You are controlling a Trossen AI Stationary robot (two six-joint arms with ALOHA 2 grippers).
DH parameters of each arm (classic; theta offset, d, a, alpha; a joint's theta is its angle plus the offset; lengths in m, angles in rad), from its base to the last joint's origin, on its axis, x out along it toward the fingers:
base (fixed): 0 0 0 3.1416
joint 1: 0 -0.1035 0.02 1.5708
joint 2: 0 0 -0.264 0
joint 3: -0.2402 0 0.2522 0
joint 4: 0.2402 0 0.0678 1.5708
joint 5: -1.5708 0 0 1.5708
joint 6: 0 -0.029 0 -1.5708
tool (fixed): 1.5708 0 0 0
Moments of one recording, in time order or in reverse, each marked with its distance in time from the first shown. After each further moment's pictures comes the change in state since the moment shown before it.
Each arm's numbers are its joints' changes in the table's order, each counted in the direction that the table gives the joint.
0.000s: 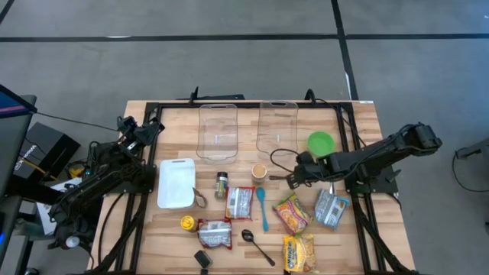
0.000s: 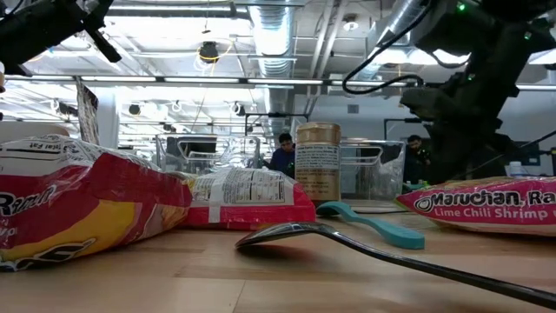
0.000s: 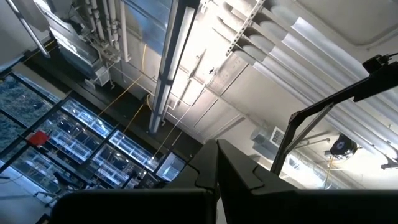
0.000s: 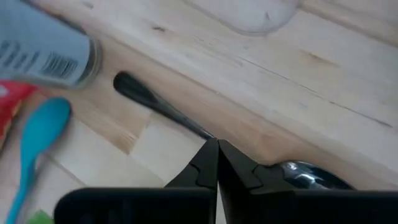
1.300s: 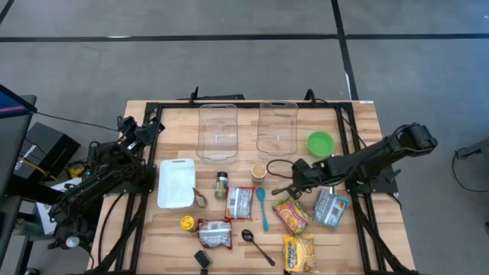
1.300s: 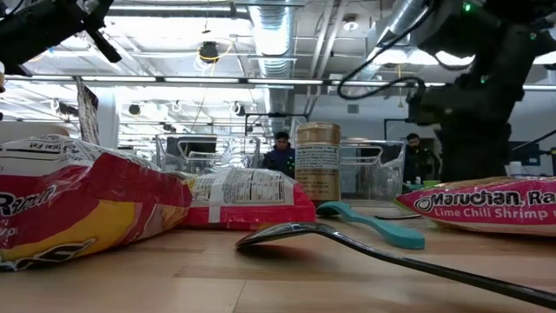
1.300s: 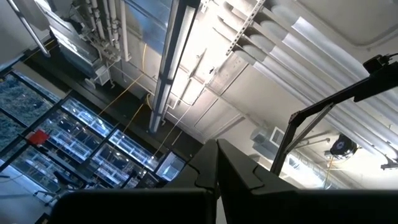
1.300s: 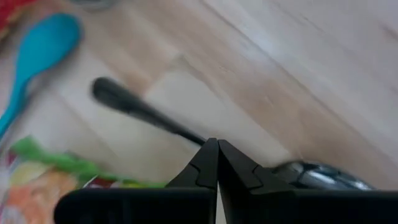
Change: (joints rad) left arm 0.000 0.002 0.000 0.000 -0.001 0.003; right arm -0.046 0.038 -0.001 -0.040 0.108 0.252
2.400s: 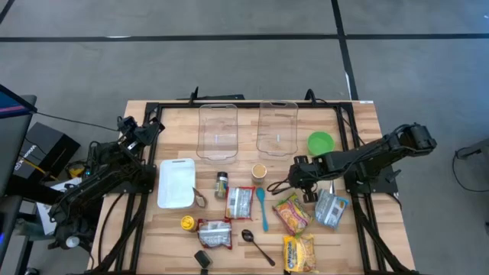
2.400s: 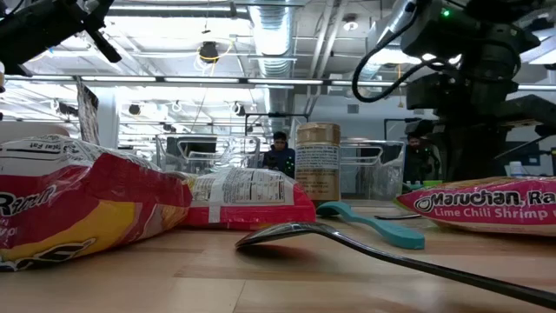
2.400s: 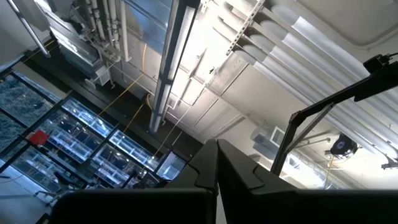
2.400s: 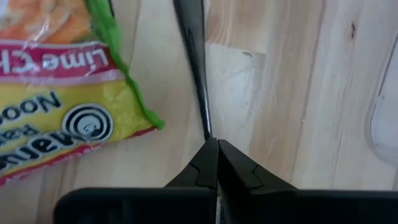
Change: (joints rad) left arm 0.000 0.000 0.000 0.000 0.000 -0.003; right arm 0.062 0.022 -0.052 0.081 0.124 1.052
